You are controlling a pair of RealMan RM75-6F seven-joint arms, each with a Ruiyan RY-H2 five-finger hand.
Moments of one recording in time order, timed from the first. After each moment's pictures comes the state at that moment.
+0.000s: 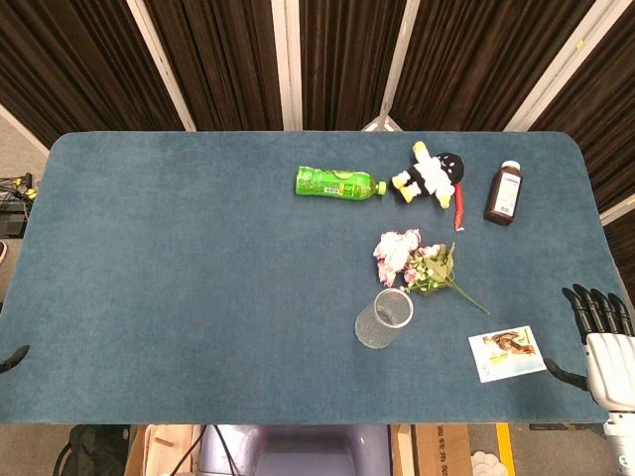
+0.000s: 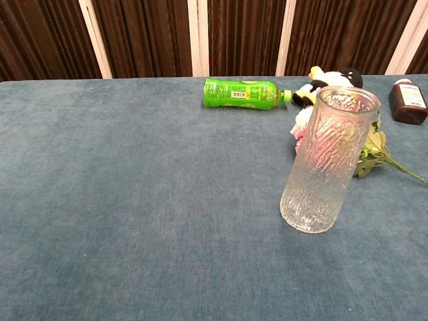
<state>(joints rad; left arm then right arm) 0.02 -1.04 -0.08 -1.69 1.46 1.62 -0.02 0.04 -1.05 0.05 -1.69 -1.50 1.53 -0.05</state>
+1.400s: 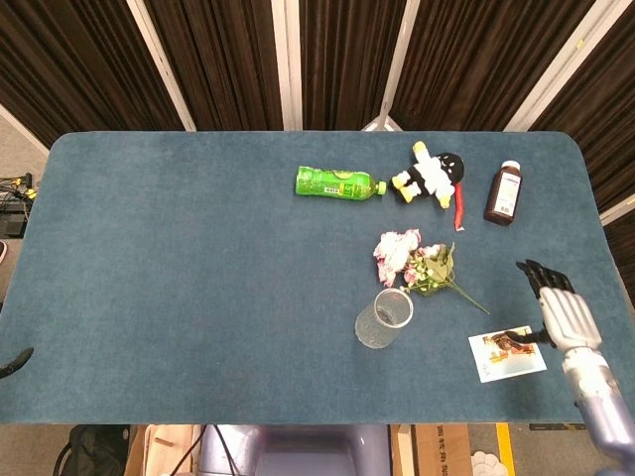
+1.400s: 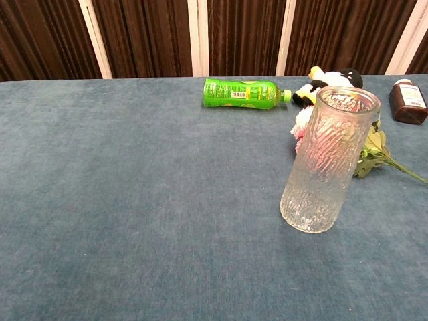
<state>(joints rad) 0.03 -1.04 -0.07 -1.69 1.51 1.66 -0.08 0.33 -1.02 0.18 -1.74 -1.08 1.00 -0.03</state>
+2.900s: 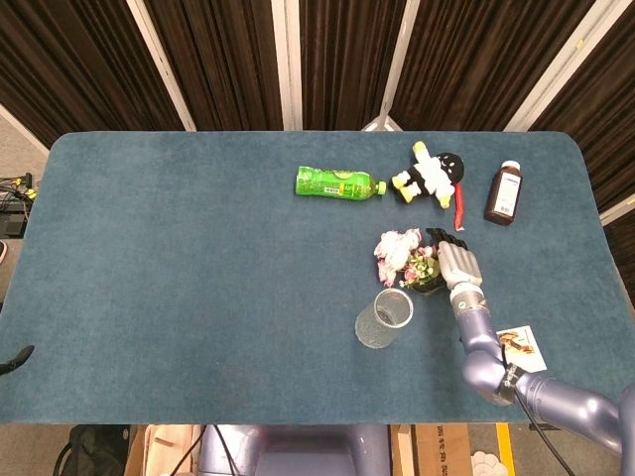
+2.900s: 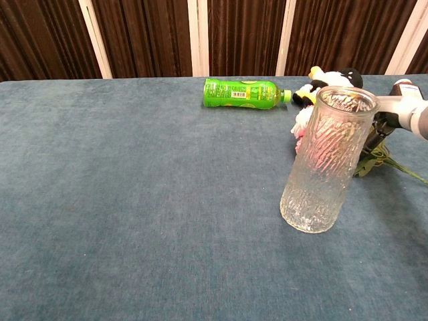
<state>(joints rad) 0.02 -1.06 -0.09 -1.73 1.44 1.61 0.00 0.81 -1.48 0.26 -1.41 -0.39 0.87 -0.36</state>
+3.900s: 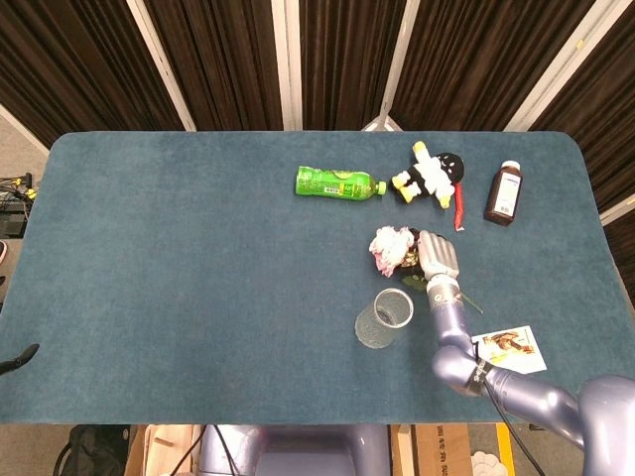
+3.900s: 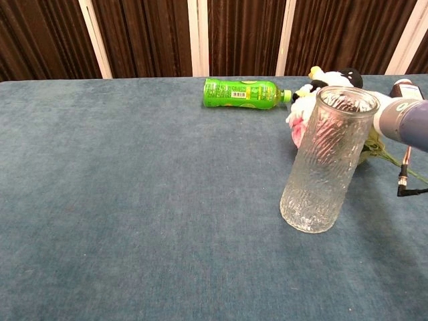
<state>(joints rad) 0.01 -1.07 -0.10 -1.73 1.42 1.59 0.00 0.83 -1.61 0.35 -1.31 -0.45 0.93 -0.31</state>
